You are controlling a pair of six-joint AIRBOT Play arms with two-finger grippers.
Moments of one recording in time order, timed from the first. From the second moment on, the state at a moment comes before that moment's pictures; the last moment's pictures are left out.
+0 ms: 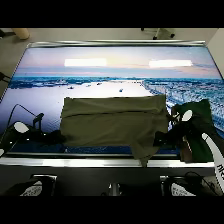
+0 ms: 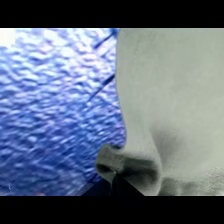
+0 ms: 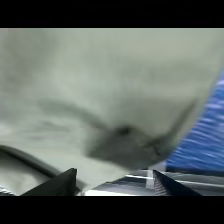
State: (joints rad) left arm 0.17 -1.12 0.51 1.16 -1.03 -1.52; right arm -0.13 -1.32 0.71 -1.23 1.33 1.51
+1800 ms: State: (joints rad) left arm 0.11 -1.58 1.39 0.90 -1.11 -1.45; right arm -0.15 -1.78 1.46 -1.27 1.23 1.52
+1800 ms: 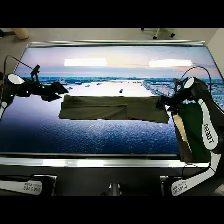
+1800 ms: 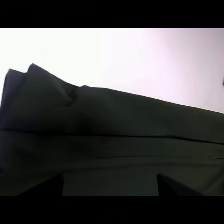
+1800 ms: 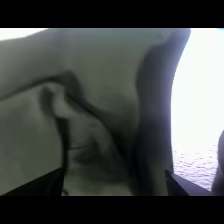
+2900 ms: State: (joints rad) left arm -0.51 -1.85 1.38 0.48 -0.80 -1.43; right arm 0.00 -1.42 1.51 -1.07 1.48 1.56
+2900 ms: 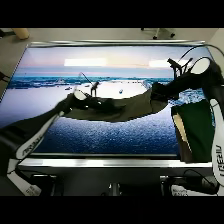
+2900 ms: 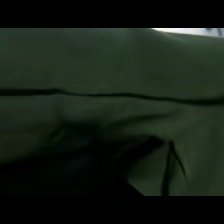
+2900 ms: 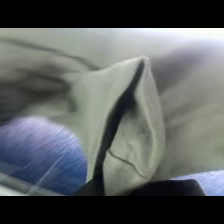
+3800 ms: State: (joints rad) left arm -0.08 -1.30 1.38 0.36 -0.77 -1.21; right arm 0.40 -1.68 1.51 -0.64 1.05 1.54
